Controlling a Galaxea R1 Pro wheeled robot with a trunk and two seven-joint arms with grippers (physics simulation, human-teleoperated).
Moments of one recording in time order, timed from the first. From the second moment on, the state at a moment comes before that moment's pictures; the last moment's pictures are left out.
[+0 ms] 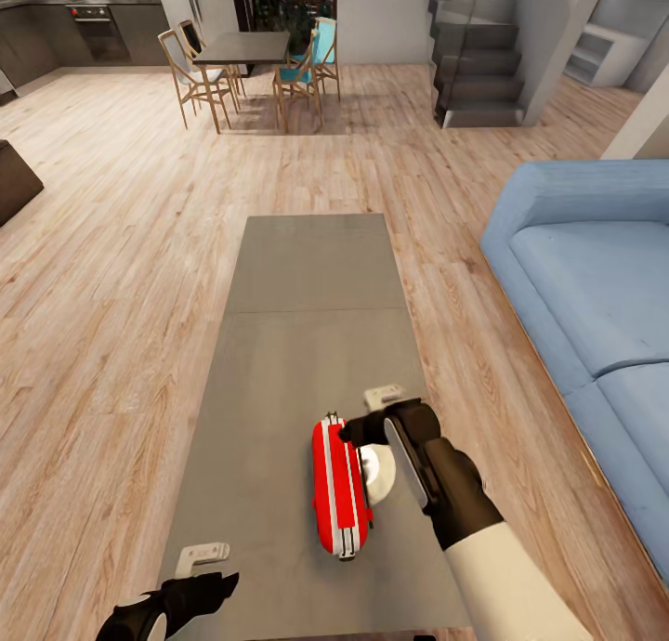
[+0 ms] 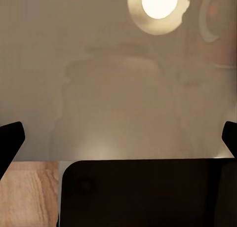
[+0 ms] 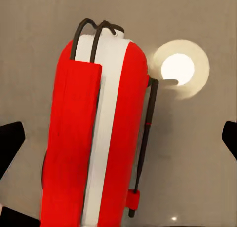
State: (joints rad) left arm -0.12 0.04 0.04 -1.14 0.14 0.56 -0.10; right arm -0.69 0.17 0.25 -1.18 -0.03 1.05 0.04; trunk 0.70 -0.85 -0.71
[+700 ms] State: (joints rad) left arm -0.12 0.04 0.04 -1.14 0.14 0.56 -0.10; right arm -0.77 0.17 0.30 -0.97 -0.12 0.94 0.03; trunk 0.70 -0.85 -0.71
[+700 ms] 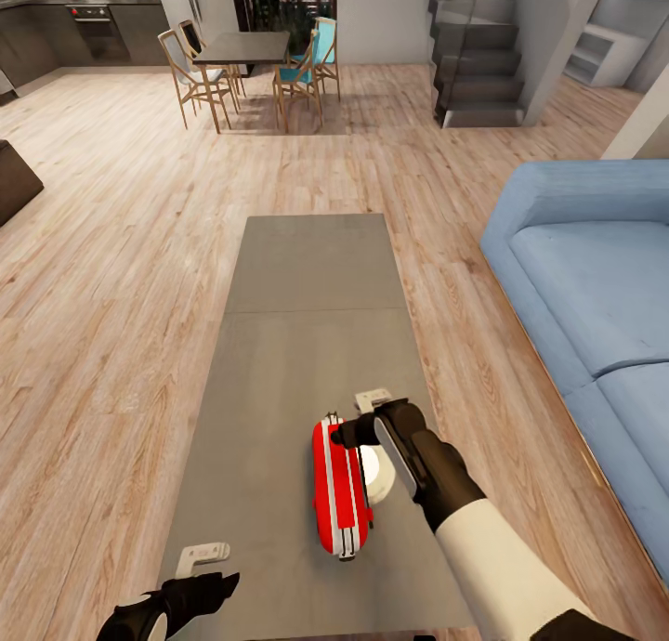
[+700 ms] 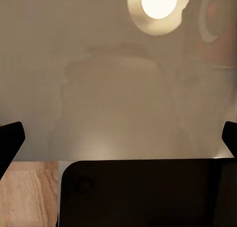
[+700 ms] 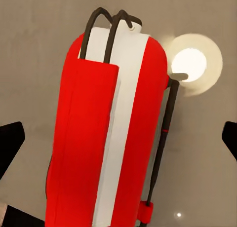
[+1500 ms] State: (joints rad) left arm -0.12 0.04 0.04 -1.14 0.14 0.56 -0.10; right arm -0.81 0.17 0.38 -0.79 -0.26 0.81 -0.02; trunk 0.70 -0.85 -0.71
